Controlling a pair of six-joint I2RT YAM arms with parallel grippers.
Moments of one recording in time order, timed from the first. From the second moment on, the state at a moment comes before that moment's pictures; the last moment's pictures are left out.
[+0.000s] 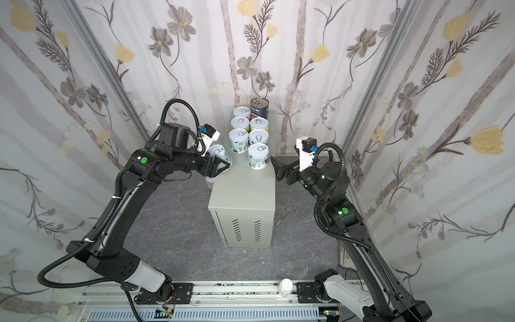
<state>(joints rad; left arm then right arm) -0.50 1.58 1.99 -1.05 0.32 0.04 0.41 1.01 1.16 -0.08 -0.21 0.07</state>
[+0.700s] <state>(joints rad) -0.60 1.71 2.11 -1.06 0.16 0.08 0.41 0.96 1.11 -0.08 -0.24 0.07</state>
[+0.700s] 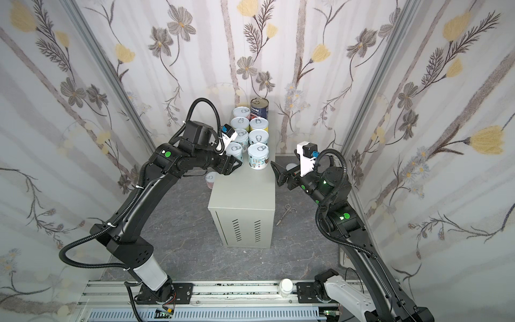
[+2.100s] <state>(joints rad) -0.47 1.18 1.41 -0.48 0.25 0.16 0.42 1.04 1.07 0.05 -0.41 0.02</state>
